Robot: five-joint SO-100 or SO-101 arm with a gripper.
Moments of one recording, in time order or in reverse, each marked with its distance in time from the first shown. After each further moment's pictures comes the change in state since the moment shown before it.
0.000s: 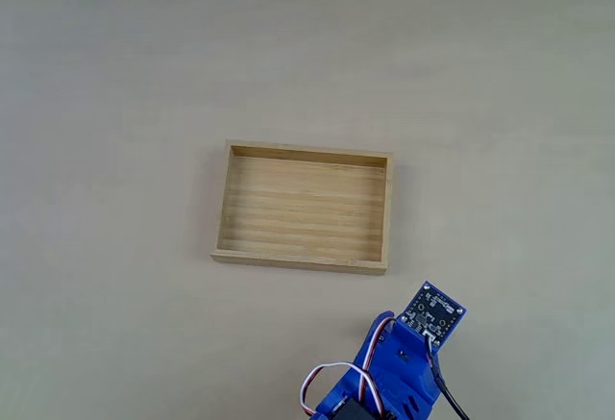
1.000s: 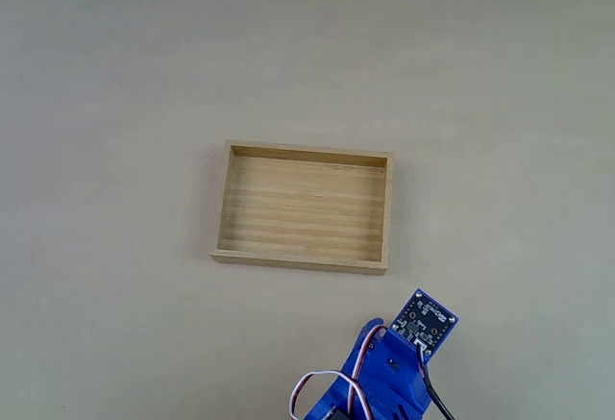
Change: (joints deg) arm -0.9 -9.7 0.0 10.5 -1.4
